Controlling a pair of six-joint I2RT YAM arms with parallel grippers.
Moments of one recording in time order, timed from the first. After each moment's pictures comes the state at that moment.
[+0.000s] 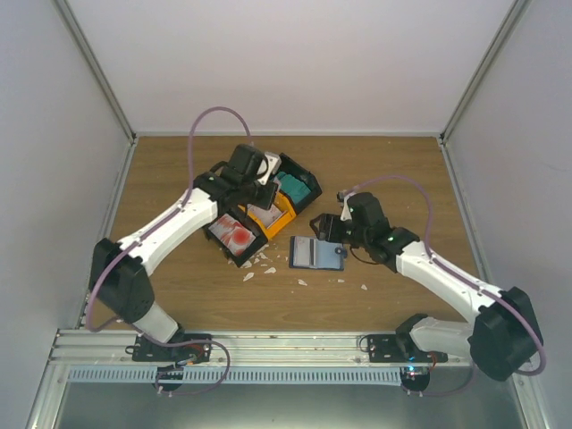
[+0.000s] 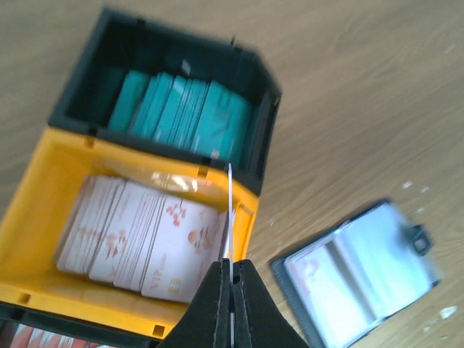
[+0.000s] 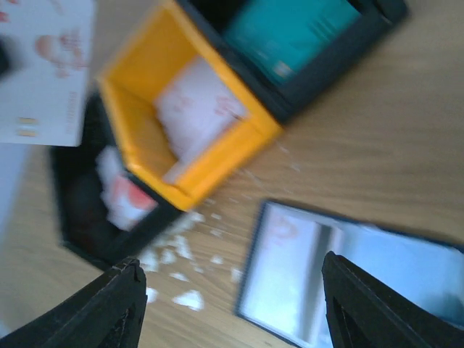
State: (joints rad) left arm -0.57 1.61 1.38 -0.65 0.04 -0.14; right arm 0.58 1.22 0.76 -0.30 -0.13 0.62
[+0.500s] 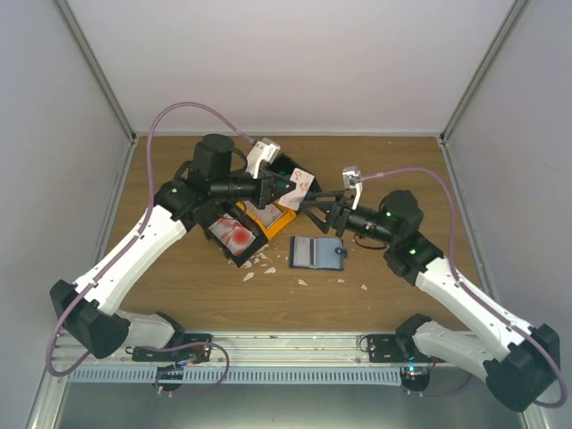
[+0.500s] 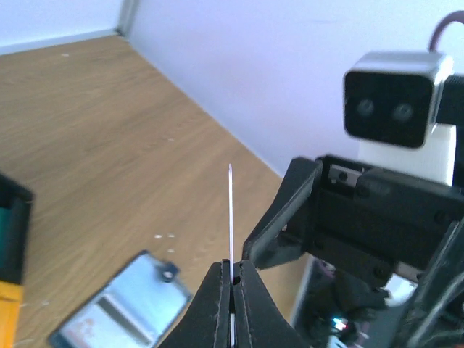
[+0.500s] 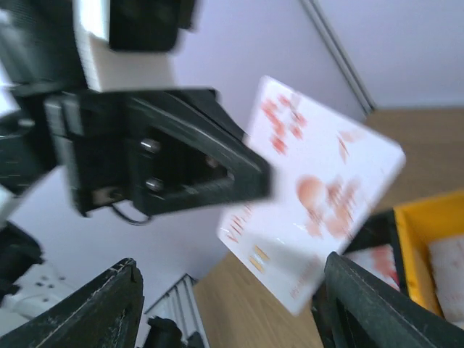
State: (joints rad) left arm -0.57 1.33 1.39 -0.50 0.57 -0.28; right arm 0.58 1.02 0.77 0.21 -0.57 0.65
